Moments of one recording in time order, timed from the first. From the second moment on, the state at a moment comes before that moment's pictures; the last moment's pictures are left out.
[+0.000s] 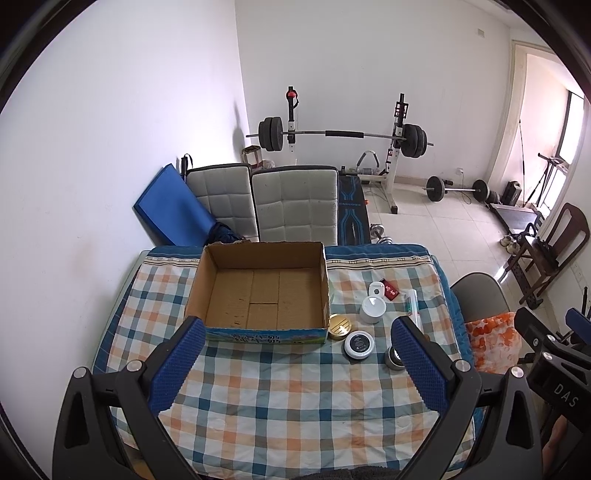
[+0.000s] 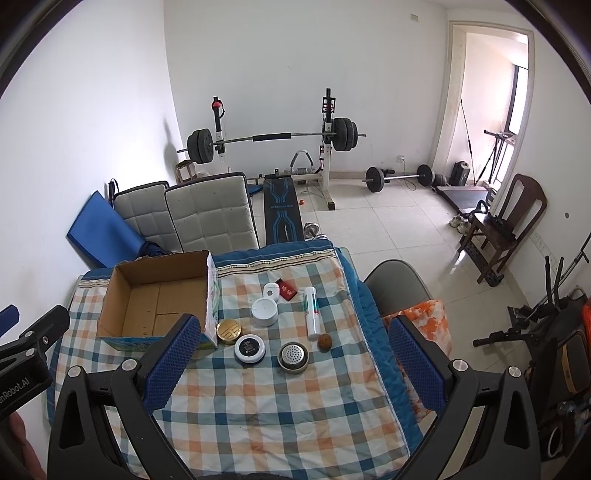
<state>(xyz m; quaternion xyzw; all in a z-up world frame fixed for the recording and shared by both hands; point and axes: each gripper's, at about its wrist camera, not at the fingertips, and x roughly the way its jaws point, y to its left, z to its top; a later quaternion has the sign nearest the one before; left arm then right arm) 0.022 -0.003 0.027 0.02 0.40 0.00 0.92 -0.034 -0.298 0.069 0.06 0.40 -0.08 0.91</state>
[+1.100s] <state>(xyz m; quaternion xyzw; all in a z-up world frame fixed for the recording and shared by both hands) 0.192 -0.097 -0.314 0.08 0.69 0.03 0.72 0.178 -0.332 -0.378 0.16 0.76 -0.02 0.63</state>
